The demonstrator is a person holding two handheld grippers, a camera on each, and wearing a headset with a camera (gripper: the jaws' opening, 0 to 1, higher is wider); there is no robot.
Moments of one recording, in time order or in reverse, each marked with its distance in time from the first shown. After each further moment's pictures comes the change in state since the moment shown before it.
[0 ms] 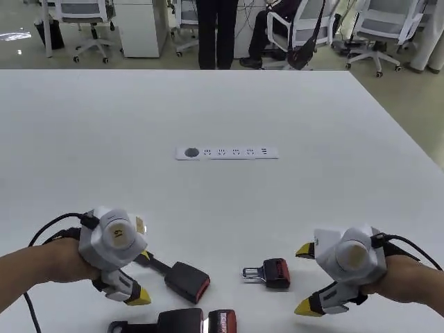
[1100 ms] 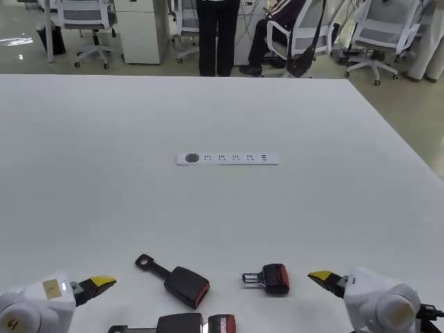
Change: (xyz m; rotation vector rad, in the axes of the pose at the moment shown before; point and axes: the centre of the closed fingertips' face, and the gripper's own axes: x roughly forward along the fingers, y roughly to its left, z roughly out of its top) left arm -0.034 -0.053 -0.015 -0.301 -0.437 0.187; right arm -0.016 0.048 0.024 0.327 -0.306 -0.134
